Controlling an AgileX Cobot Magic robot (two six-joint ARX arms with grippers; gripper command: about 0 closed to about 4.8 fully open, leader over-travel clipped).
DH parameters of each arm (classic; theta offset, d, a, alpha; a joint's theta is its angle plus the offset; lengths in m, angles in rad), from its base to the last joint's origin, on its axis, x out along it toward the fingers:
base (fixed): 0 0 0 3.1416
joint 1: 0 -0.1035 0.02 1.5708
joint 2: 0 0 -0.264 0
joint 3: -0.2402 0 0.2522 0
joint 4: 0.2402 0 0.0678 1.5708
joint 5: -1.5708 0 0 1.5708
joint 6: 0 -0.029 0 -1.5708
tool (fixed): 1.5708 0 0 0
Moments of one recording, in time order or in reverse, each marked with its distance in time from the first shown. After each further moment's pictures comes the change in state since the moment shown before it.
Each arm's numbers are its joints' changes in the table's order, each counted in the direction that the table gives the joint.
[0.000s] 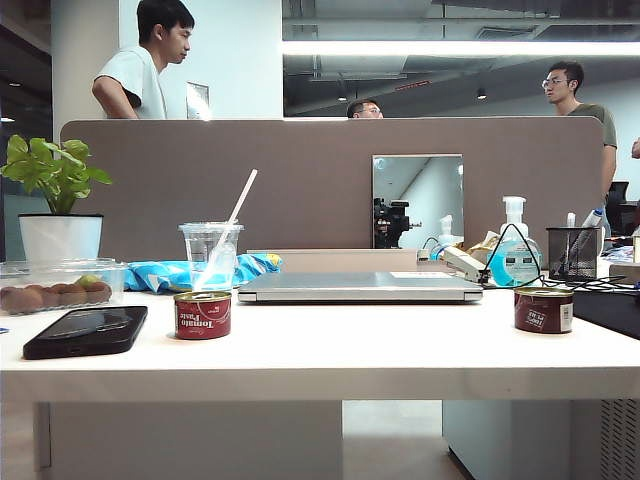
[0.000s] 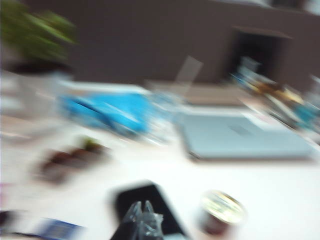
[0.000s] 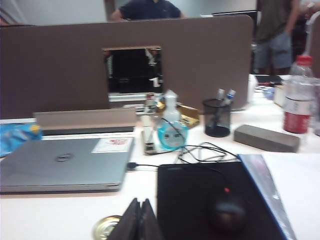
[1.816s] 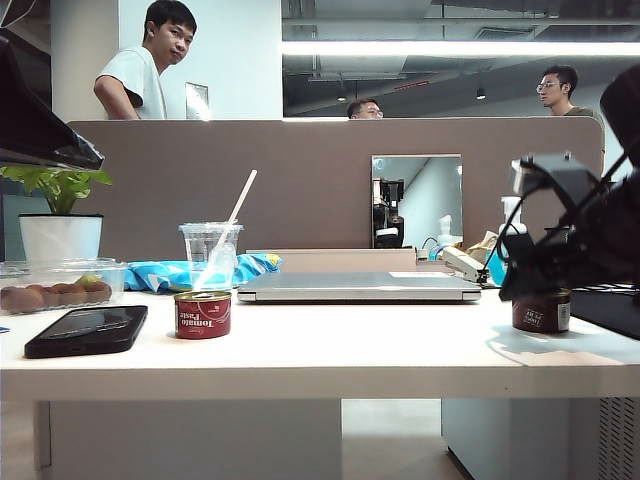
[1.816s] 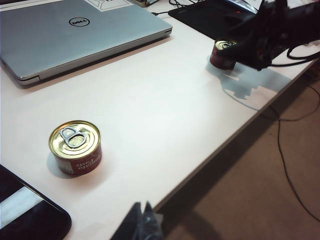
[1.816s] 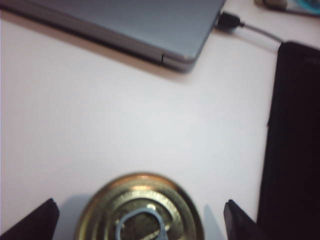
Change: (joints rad) left arm 0.225 0.632 -0.198 -0.001 -0.346 -0.243; right arm -0.068 1.658 -0.495 -0.488 0.205 0.253
